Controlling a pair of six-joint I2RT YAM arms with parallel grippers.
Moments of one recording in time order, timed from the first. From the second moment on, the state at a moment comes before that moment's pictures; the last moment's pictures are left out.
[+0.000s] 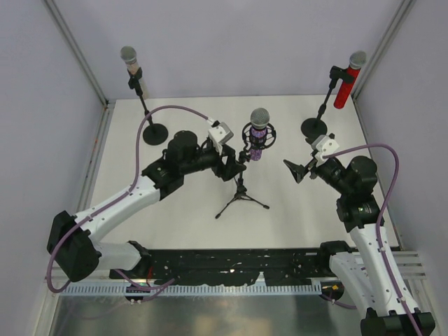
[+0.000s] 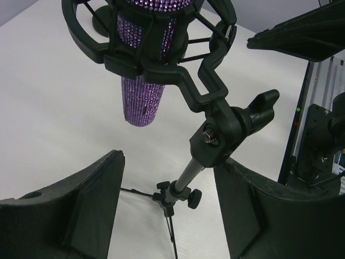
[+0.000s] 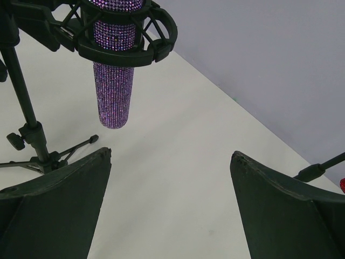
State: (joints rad) left arm -0.73 1.27 1.00 0.03 0.39 -0.03; right arm 0.08 0.66 0.66 -0.02 -0.62 -0.34
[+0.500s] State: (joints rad) left arm -0.77 1.29 1.01 0.03 0.37 -0.06; right arm 0.07 0.66 0.64 0.00 -0.59 -0.34
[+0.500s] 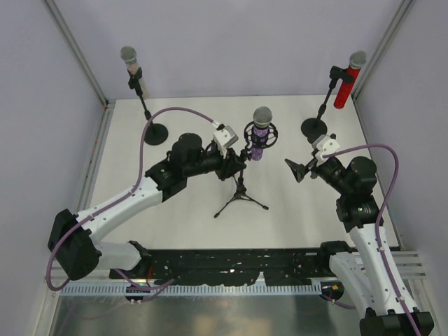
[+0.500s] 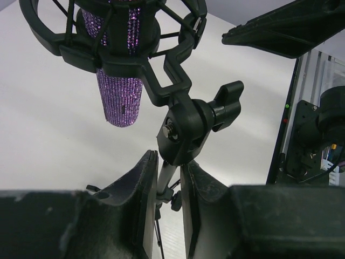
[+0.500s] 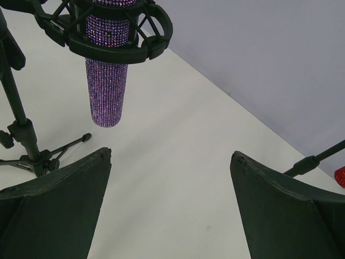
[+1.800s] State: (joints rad) left arm -0.51 1.22 0.87 0.17 1.01 0.11; right arm 0.04 0.65 0.64 0.00 -0.68 -0.34
